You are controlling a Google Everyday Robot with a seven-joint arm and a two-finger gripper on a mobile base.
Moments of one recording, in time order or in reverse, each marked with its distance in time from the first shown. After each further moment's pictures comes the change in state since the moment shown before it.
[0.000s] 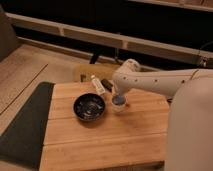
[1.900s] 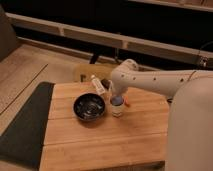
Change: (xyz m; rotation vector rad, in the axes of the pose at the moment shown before) arm 0.008 0.027 -0.002 -0.084 0.044 -0.084
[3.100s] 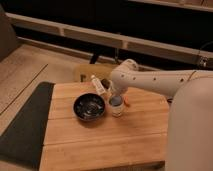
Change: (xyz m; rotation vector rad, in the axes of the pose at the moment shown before) arm 0.000 0.000 0.000 -0.001 0.000 0.000
